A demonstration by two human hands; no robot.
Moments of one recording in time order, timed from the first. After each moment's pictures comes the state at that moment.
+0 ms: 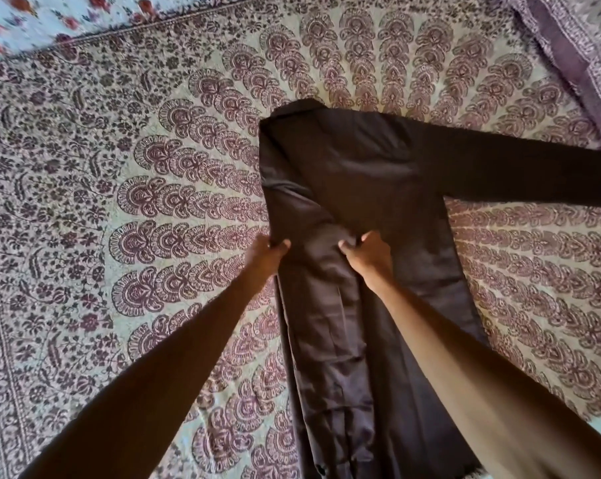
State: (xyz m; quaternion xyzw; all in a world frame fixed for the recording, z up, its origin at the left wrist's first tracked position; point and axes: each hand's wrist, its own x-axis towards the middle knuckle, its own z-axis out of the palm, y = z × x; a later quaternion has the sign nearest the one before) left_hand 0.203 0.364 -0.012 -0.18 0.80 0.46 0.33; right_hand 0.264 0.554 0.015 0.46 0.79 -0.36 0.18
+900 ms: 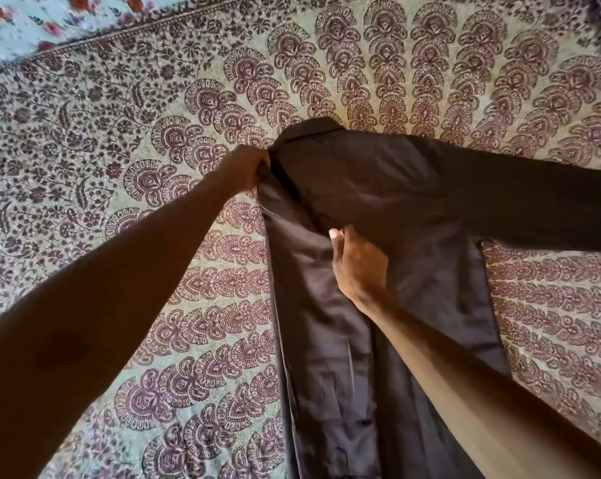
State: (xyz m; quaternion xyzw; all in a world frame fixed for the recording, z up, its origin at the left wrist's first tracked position) left_hand -0.054 0.387 -0.005 0.26 0.93 0.11 0.22; right_hand 0.169 0.557 -0.026 0.19 0.96 -0.20 0.03
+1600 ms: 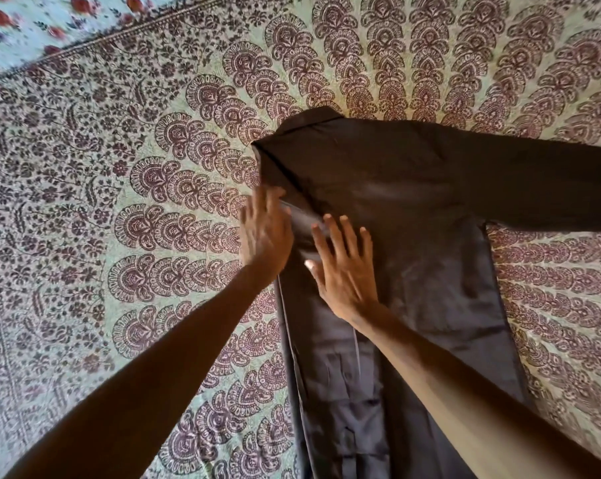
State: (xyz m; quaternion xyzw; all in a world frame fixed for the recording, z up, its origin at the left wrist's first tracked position) left_hand 0.100 0.403 -0.012 0.12 0.97 0.20 -0.02; right_hand 0.211 0.533 -0.035 0.01 0.99 -0.10 0.02
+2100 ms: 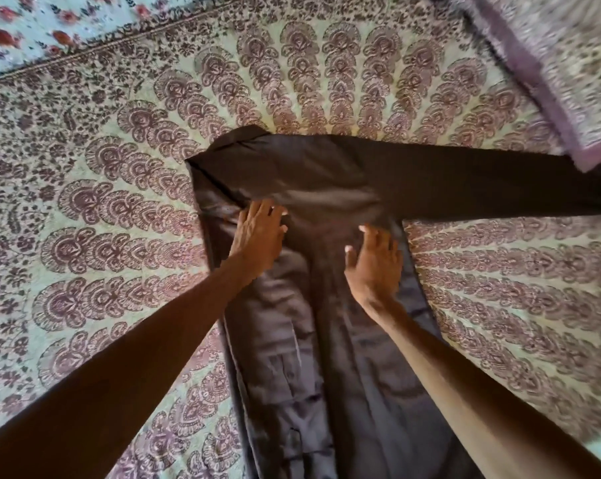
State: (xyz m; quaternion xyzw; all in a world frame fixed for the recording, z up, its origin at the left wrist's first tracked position) left_hand 0.119 0.482 -0.009 0.31 0.94 0.14 0.07; right_hand 0.256 0.655 -0.014 0.30 0.94 -0.14 -0.02
